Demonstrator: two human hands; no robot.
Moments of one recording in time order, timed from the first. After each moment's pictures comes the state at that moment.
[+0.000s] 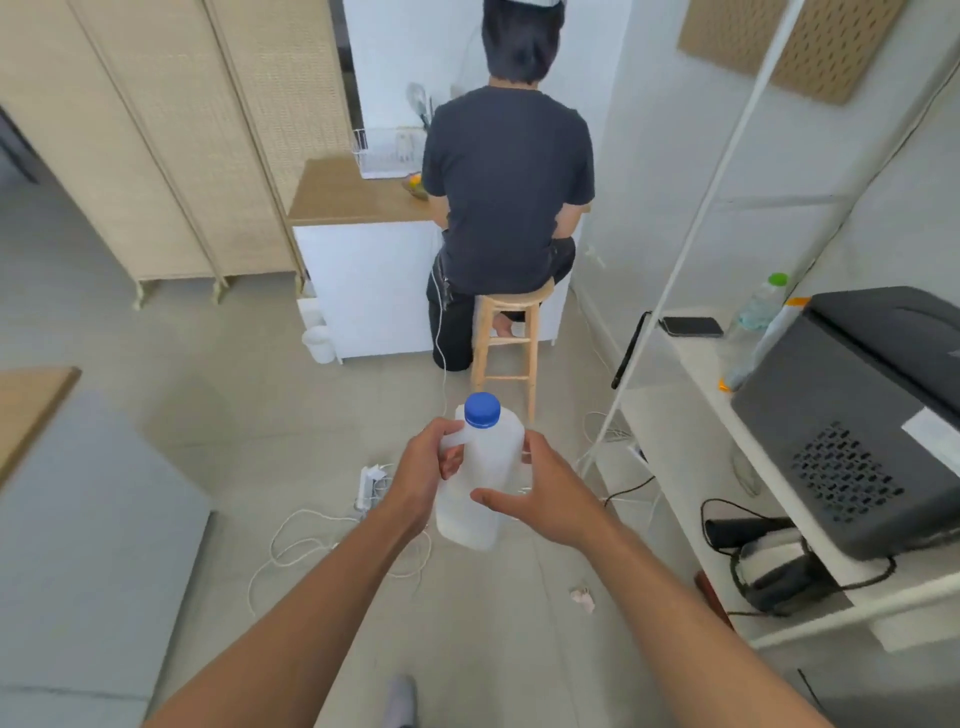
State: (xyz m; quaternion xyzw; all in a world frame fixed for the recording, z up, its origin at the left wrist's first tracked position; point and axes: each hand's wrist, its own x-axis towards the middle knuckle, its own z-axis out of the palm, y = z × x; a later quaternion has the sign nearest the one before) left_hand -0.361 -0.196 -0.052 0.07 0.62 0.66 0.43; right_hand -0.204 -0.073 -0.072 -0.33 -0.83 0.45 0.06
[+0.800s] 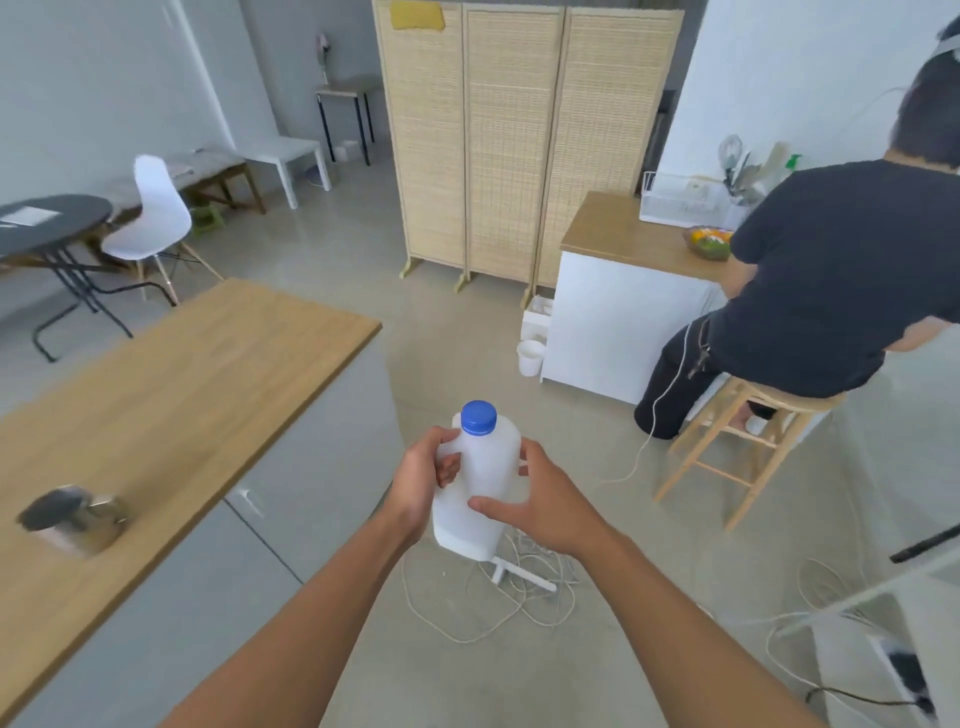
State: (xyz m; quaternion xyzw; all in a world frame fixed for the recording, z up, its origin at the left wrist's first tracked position) left_hand -0.557 -0.465 -0.026 -0.06 0.65 0.72 0.22; right_hand -0.494 -0.275 -0.055 -0.09 -0.87 0.49 -0.06
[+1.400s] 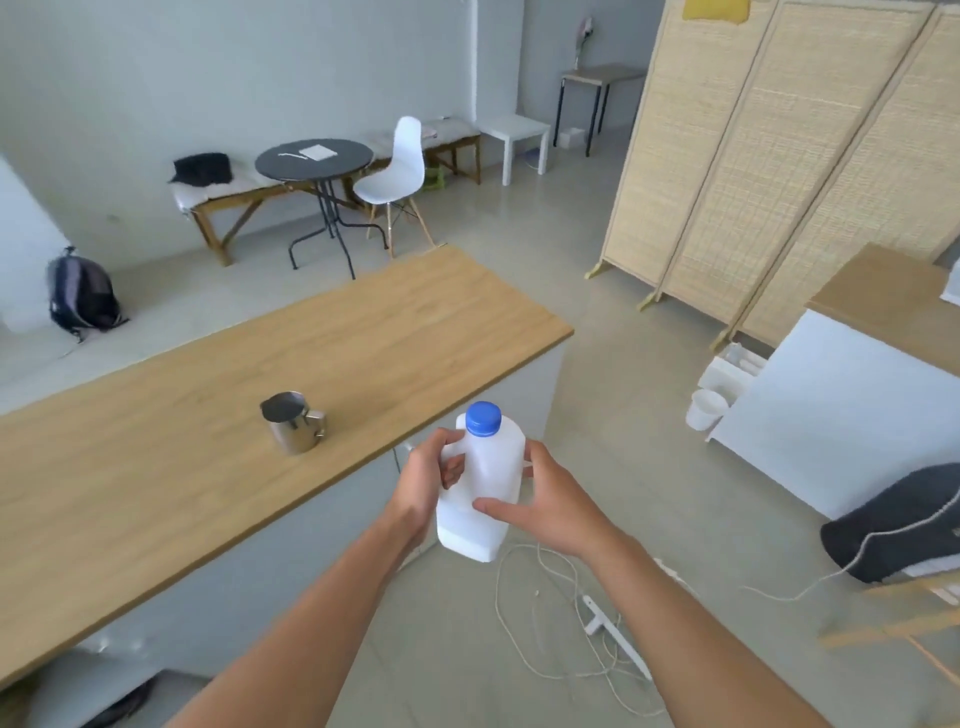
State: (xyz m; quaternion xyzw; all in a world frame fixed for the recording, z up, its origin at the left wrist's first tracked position) left_hand -0.601 -0.666 -0.040 -0.23 0.62 0.74 0.07; right_hand -0.633 -0.466 -0.064 0.12 -0.86 0.45 -0.19
